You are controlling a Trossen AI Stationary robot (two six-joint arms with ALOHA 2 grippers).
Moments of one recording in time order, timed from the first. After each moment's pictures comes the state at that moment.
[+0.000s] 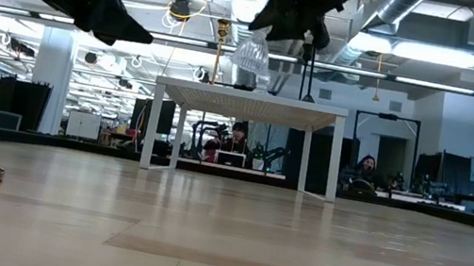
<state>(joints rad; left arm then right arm) 0.09 0.53 0.31 0.11 -0.06 0.16 -0.12 1.59 1.28 -0.11 0.44 0.28</state>
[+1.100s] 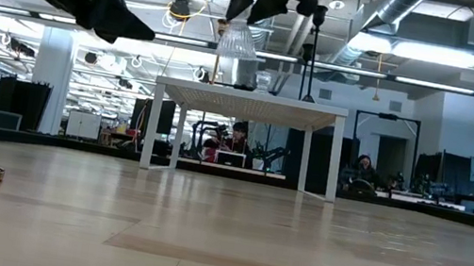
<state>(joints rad) 0.09 0.53 0.31 0.13 -0.06 0.16 0.06 1.94 1.80 -0.55 0.94 0.43</state>
